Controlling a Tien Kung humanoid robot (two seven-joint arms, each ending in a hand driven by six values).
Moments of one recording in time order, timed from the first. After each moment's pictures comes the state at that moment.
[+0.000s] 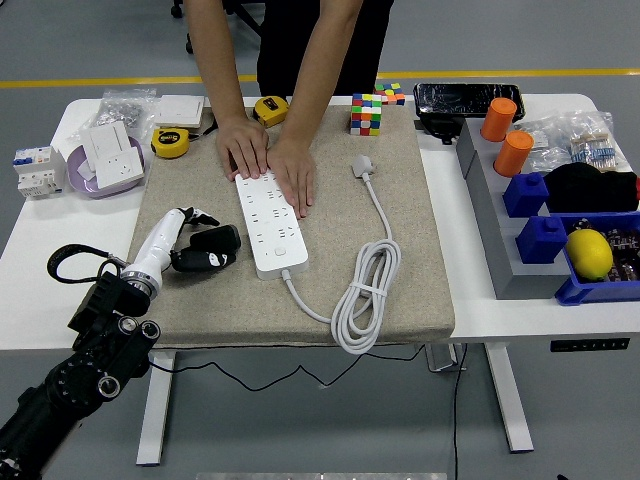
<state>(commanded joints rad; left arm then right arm) -0.37 0.03 -1.24 -0.84 1.84 0.23 -0.01 0.10 -0.07 1.48 0.18 -1.55 0.01 -0.10</state>
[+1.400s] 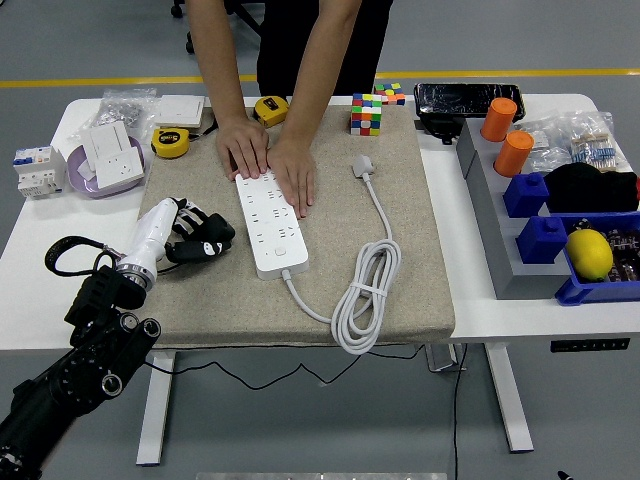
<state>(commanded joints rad) -0.38 0.03 -1.24 -0.85 1.96 0.30 0.00 0.11 -0.08 1.49 0.18 -1.54 0.01 -0.10</state>
